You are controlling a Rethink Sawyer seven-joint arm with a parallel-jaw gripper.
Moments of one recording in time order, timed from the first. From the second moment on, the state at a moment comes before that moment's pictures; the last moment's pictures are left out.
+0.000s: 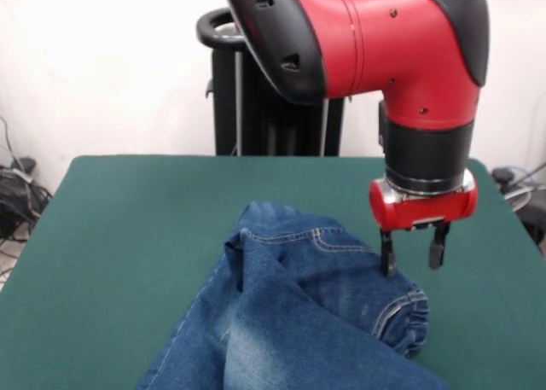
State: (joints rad) arm -0.37 -0.57 0.49 1.54 -0.50 0.64 1.84
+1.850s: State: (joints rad) arm -0.44 -0.54 0.42 1.44 -0.50 0.68 1.84
